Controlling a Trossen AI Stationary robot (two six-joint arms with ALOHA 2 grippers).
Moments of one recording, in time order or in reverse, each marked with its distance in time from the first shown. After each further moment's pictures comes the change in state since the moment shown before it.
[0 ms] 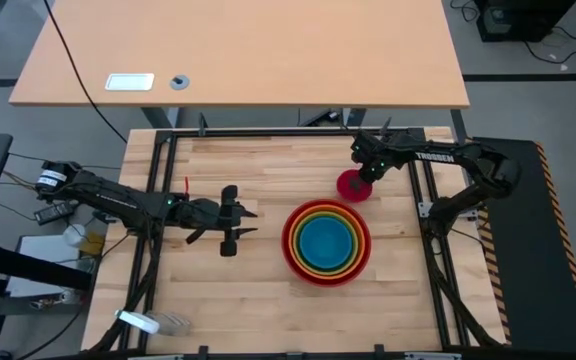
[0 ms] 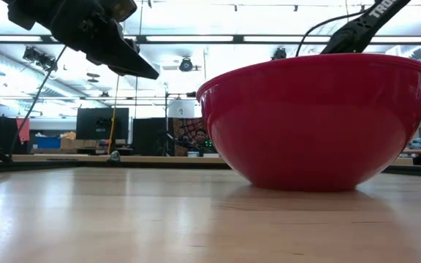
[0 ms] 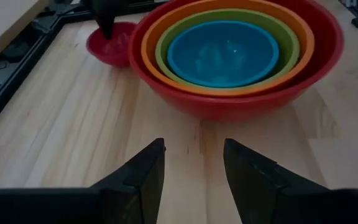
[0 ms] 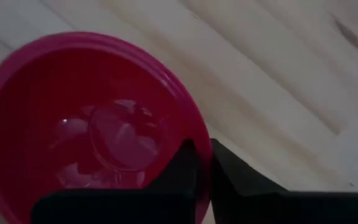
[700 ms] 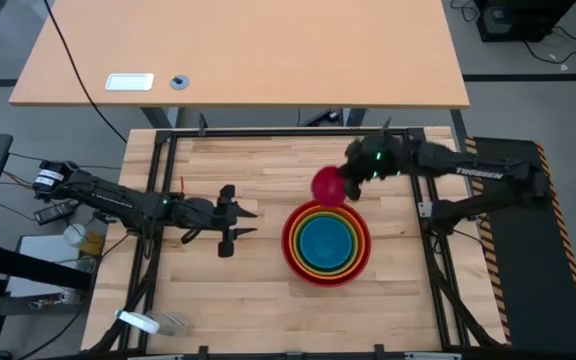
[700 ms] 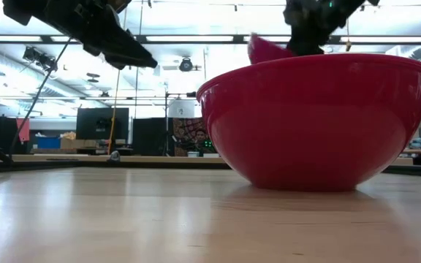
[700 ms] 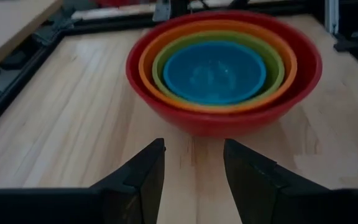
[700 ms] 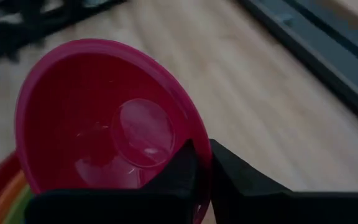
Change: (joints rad) left arm -0.017 -0.046 -0.001 0.014 0.003 -0.029; right arm 0.382 -0.316 0.211 0.150 -0.017 -0.036
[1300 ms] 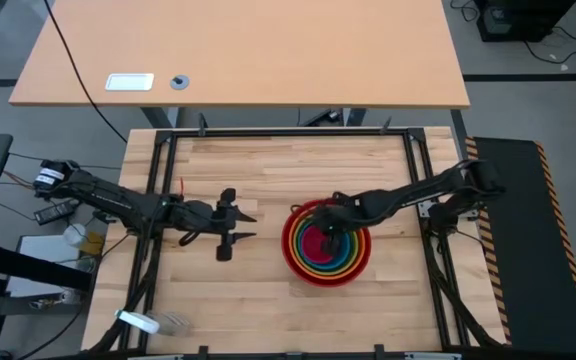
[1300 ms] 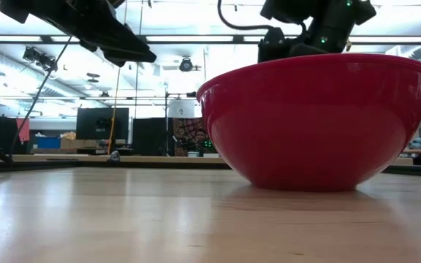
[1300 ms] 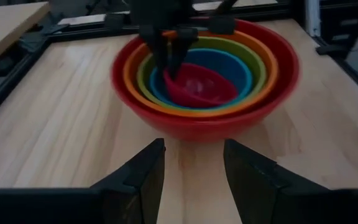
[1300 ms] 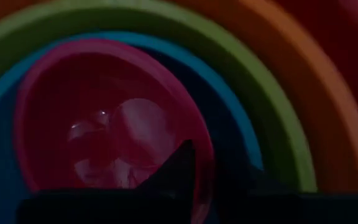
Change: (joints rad) left arm -0.029 -0.001 0.000 0.013 0.012 -0.001; right arm 0.392 0.444 -0.001 0.016 0.147 0.140
